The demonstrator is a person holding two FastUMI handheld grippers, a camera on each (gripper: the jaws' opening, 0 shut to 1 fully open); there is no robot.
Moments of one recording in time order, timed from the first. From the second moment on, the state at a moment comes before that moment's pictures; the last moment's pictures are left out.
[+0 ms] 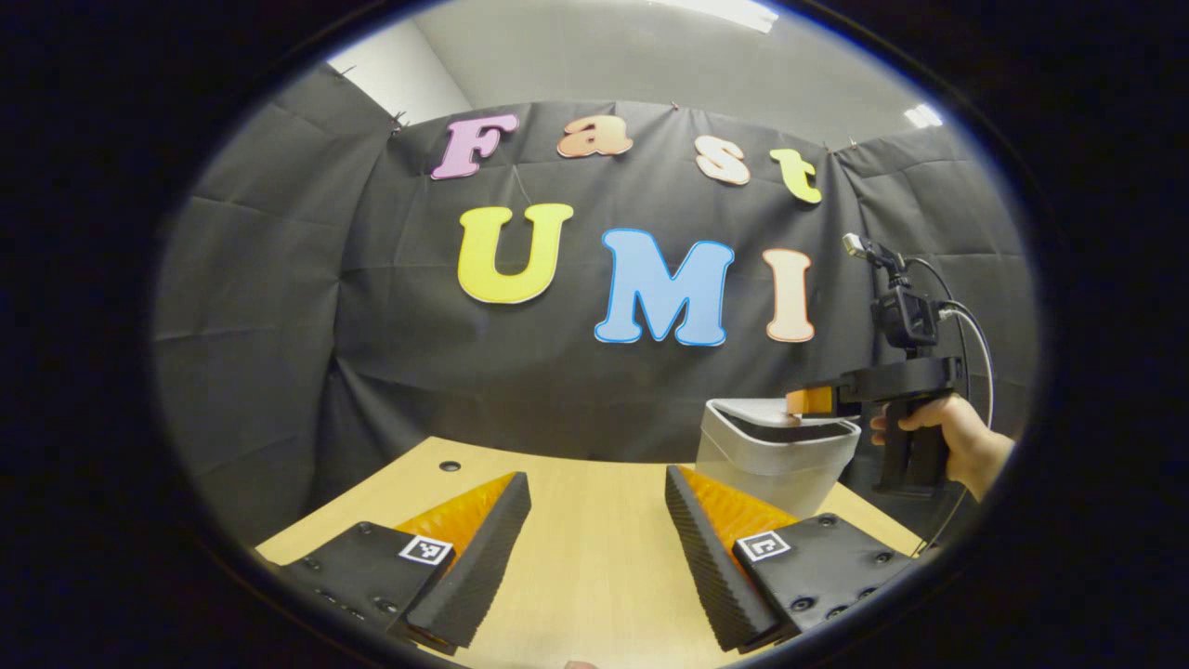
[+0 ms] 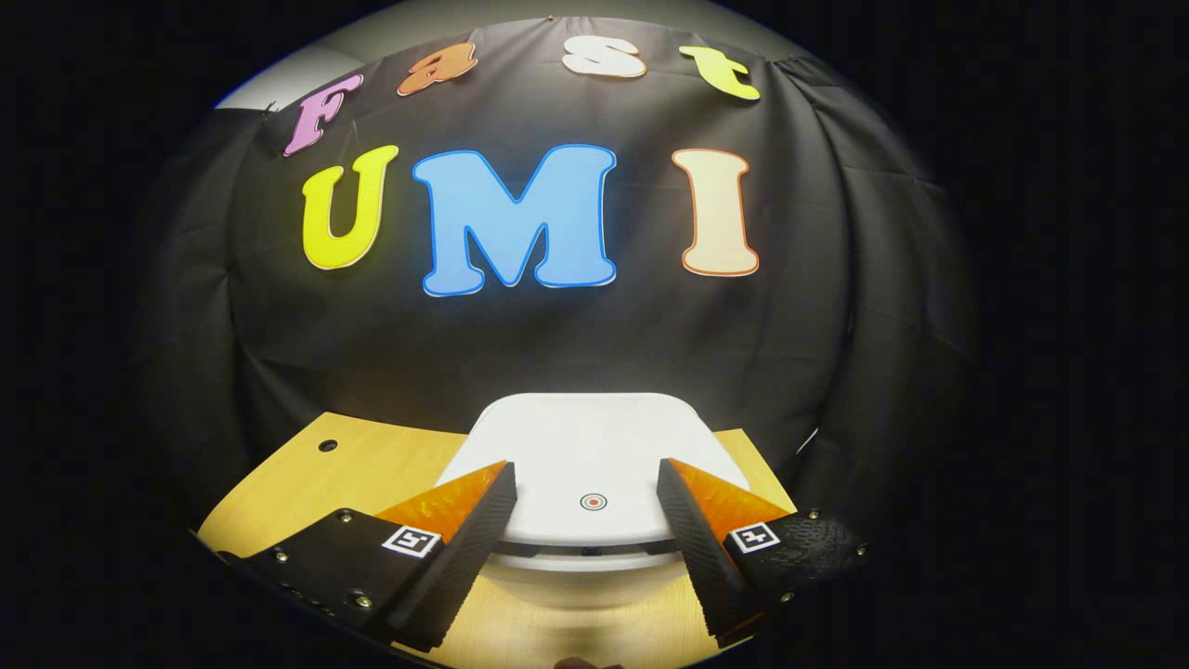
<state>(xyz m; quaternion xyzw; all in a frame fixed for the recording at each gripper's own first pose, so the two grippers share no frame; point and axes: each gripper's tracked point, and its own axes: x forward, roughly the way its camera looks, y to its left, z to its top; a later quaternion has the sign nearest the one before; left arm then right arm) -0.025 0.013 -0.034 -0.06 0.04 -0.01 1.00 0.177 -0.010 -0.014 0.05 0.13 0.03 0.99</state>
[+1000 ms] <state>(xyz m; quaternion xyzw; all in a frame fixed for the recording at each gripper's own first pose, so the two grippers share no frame) -0.005 -0.023 -0.040 -0.07 0.05 -0.07 0.99 0.173 -0.010 -0.032 0.05 0.13 0.01 0.99</state>
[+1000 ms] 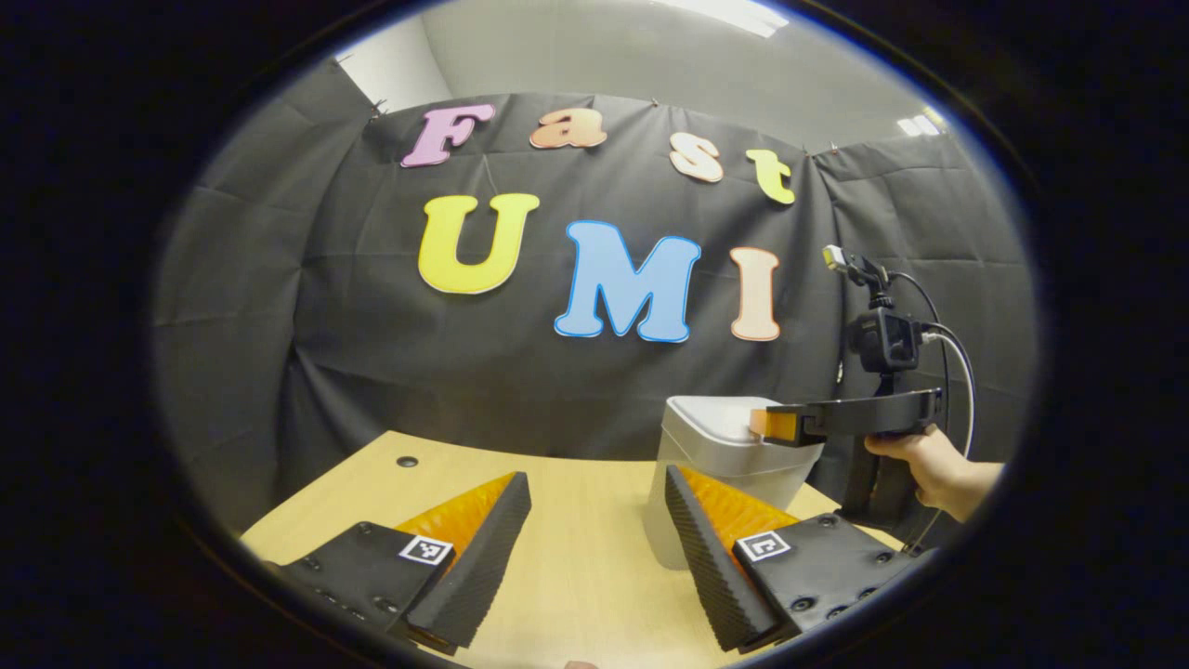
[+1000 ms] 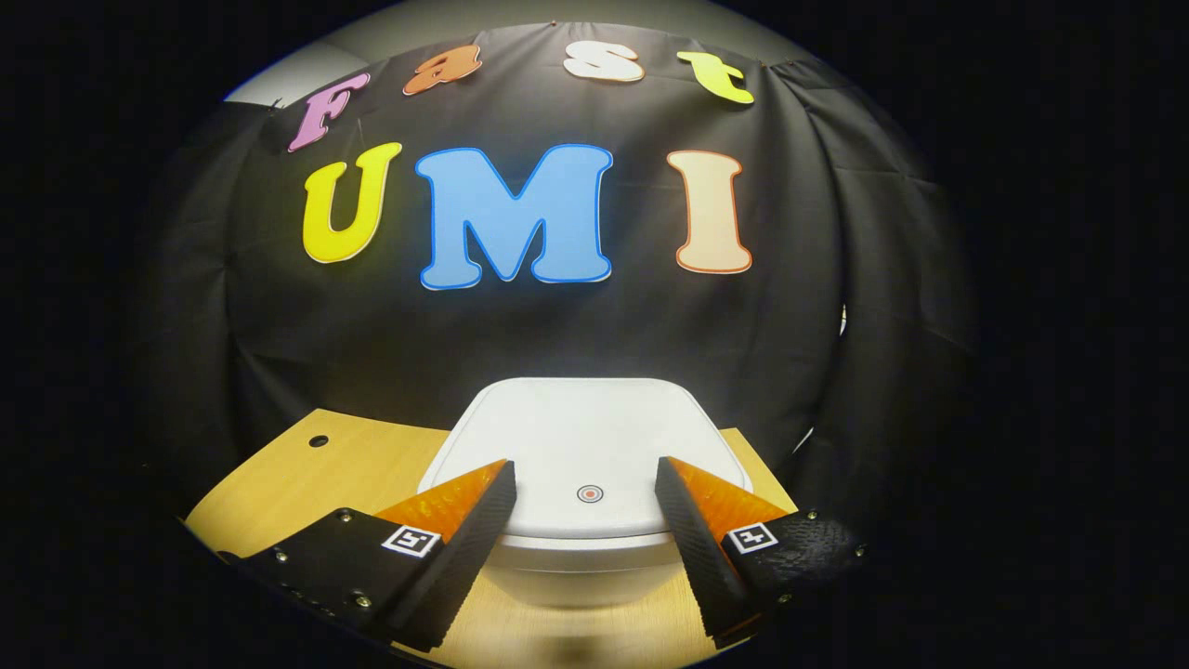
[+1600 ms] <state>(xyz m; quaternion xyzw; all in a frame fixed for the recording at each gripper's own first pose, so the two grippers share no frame) 0.018 -0.025 -0.045 -0.07 0.06 -0.11 0.99 0.180 -0.010 -0.042 0.02 0.10 -0.01 0.99</state>
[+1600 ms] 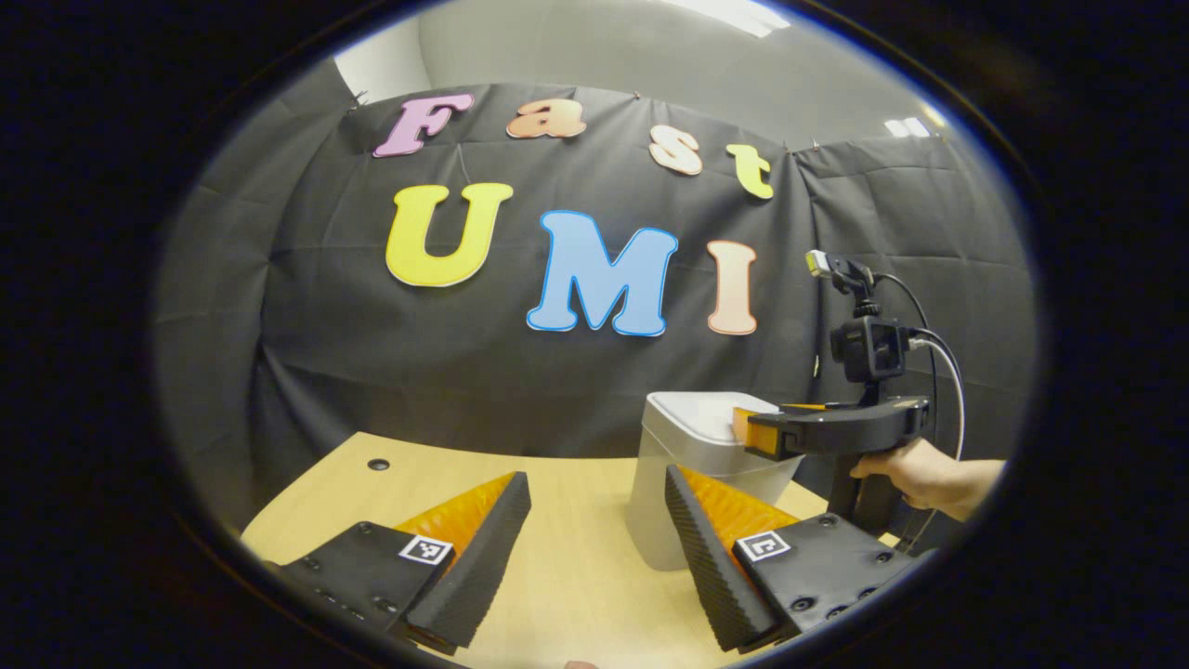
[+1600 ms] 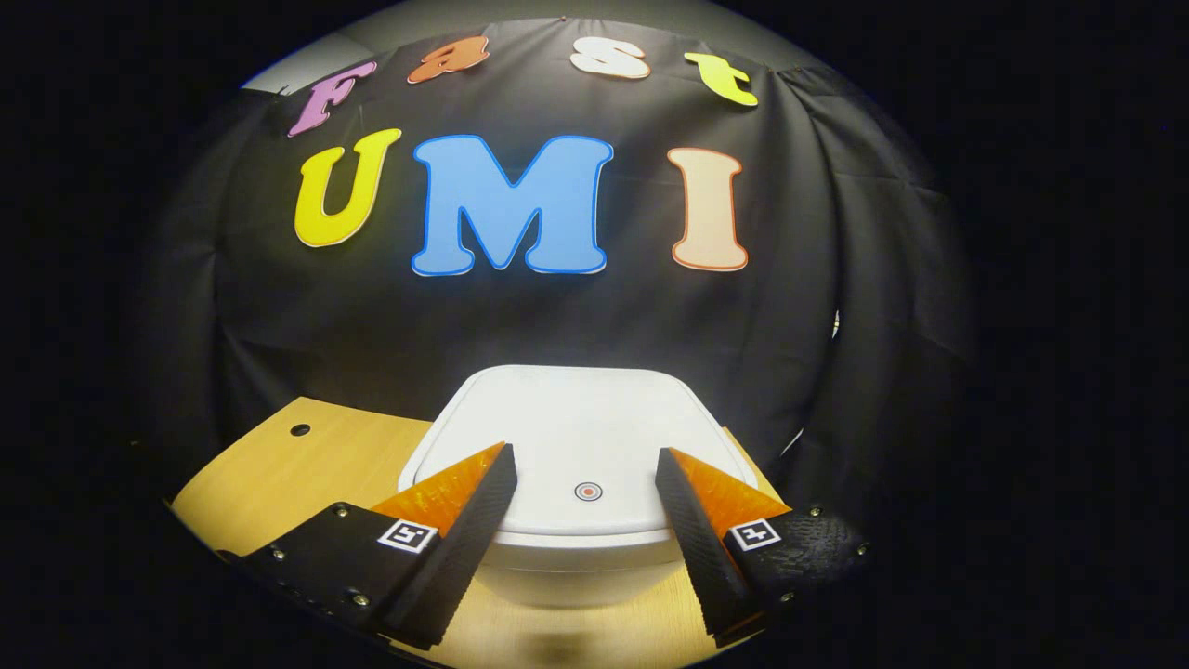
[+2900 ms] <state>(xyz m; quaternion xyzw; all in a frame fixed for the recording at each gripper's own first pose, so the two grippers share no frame) 0.024 -0.023 -0.001 -0.05 0.00 -0.03 1.00 0.071 -0.009 0.030 0.02 -0.02 0.04 1.00</state>
